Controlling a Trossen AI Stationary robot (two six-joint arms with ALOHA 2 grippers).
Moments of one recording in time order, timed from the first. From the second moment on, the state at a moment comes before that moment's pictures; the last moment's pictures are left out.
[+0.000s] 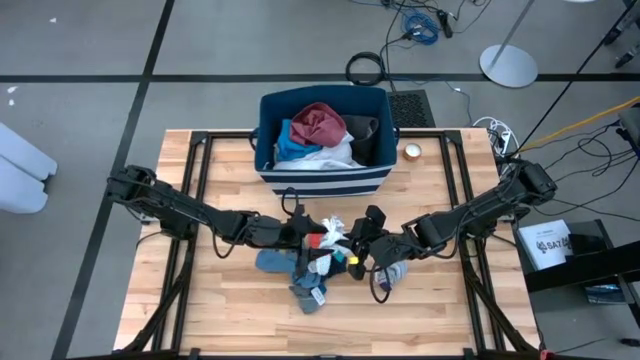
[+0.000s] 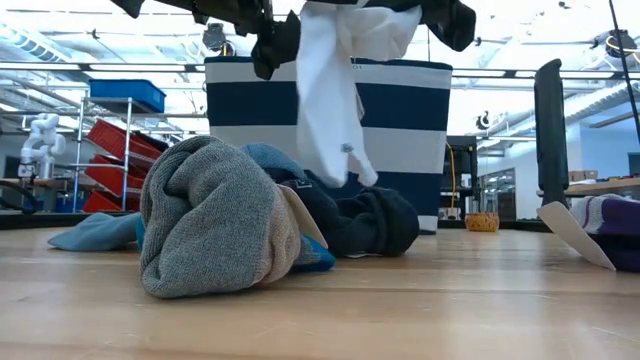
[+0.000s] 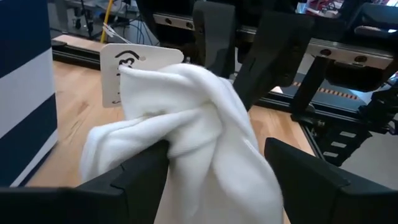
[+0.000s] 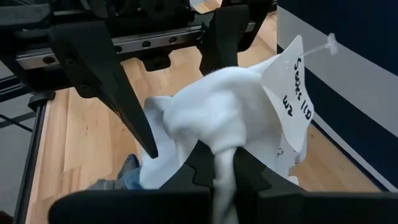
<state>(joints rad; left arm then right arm) -0.27 1.52 0.84 0.46 -0.24 -0.28 0.41 1.49 1.11 -0.25 0.57 0.58</state>
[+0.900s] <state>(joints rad) -0.27 1.52 0.84 0.46 -0.14 -0.23 0.41 1.49 1.11 -0.22 0.51 0.57</state>
